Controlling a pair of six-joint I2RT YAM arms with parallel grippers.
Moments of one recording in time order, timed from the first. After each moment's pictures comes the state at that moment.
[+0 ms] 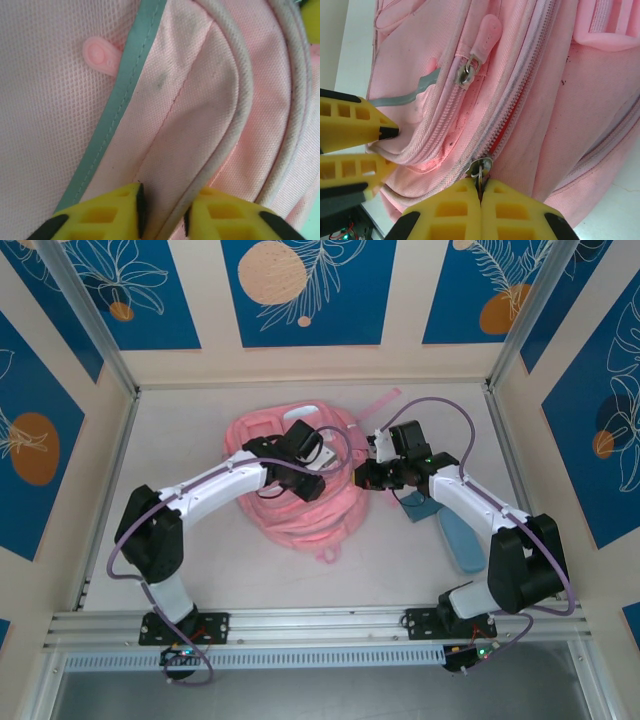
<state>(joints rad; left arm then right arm) -0.74 1.74 1.42 -0.78 0.05 -0.02 0.37 1.43 0.98 -0.48 -0.50 0.37</state>
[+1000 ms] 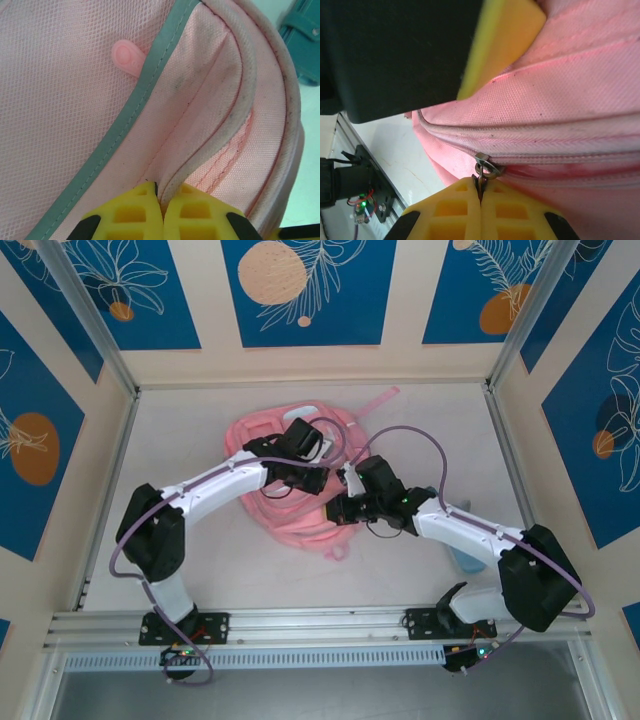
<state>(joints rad) -0.73 1.74 1.40 -0.66 0.12 -0.29 0.69 1.33 0.76 -0.21 -0.41 0.60</state>
